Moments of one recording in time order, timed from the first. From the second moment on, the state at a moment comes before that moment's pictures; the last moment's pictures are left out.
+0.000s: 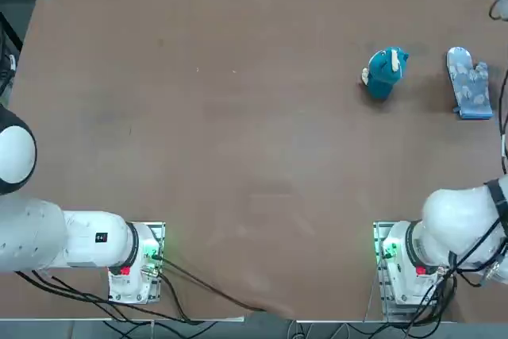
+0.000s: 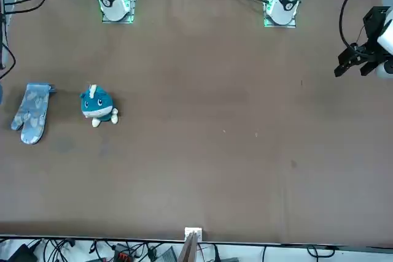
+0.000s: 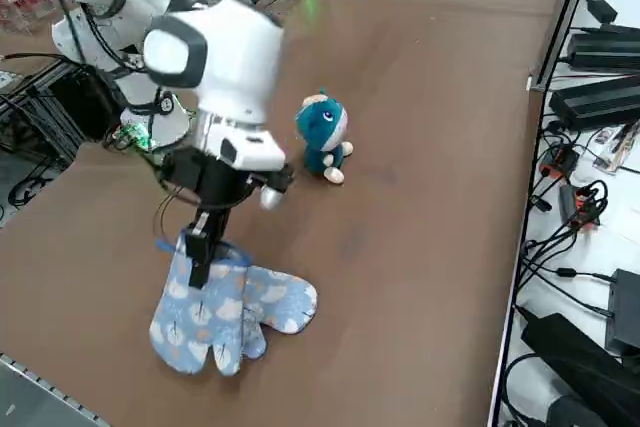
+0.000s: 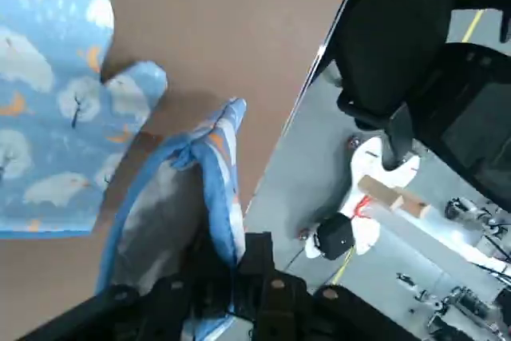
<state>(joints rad) -0.54 0.37 0.03 -1.76 -0.86 2.19 -0.35</state>
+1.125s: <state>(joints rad) -0.41 0.38 0.07 -2.02 -0.87 2.21 -0.15</state>
